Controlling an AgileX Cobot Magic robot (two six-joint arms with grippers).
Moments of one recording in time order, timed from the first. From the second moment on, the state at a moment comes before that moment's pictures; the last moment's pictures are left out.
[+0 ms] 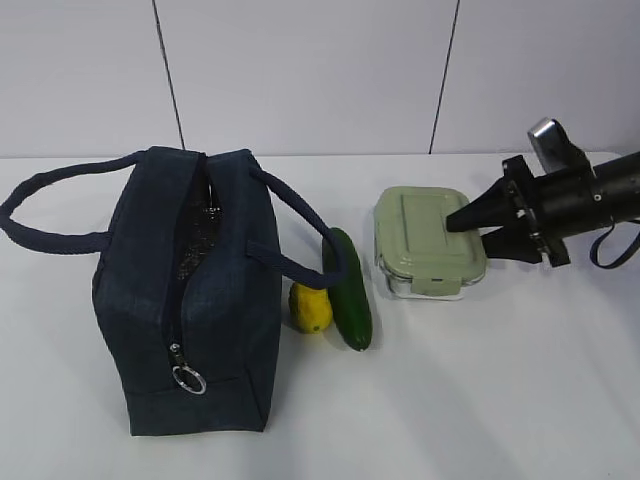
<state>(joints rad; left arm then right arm) -0.05 0.04 -0.61 0.03 1.10 -0.14 -0.18 2.10 -1.27 1.22 1.13 -0.81</state>
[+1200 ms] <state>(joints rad) -0.05 1.20 -1.08 -0.62 0.96 0.09 -0.18 2.00 -1.27 1.19 1.14 -0.75</state>
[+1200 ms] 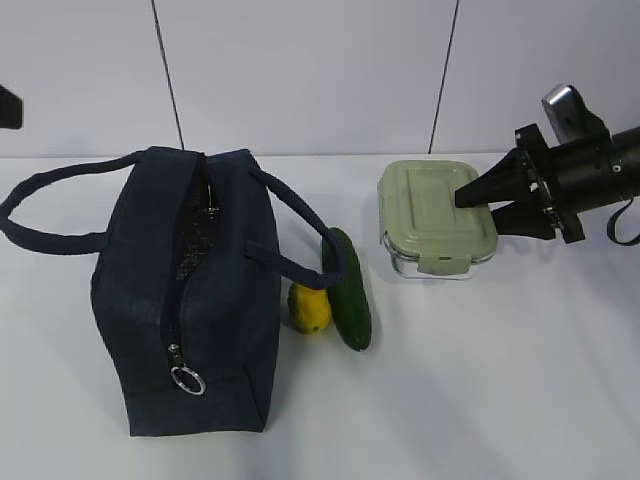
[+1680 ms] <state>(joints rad) -0.08 1.44 -1.11 -0.77 1.01 0.19 -0.18 2.00 -1.27 1.19 1.14 -0.75</state>
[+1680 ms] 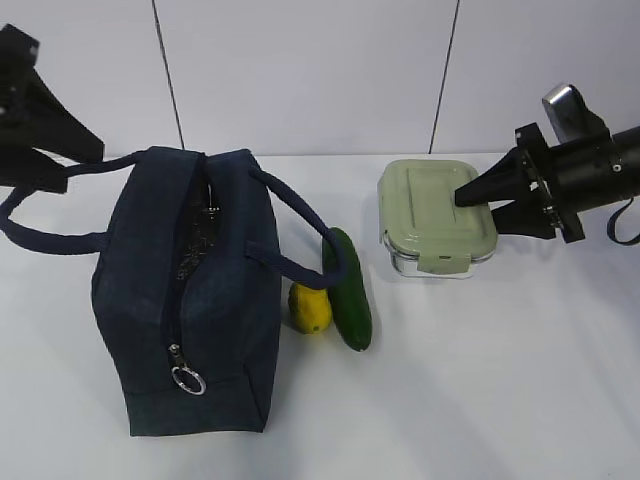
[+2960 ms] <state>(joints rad) -0.16 1.61 -1.11 -0.75 0.98 0.20 -0.11 1.95 -1.32 1.18 1.16 -0.70</state>
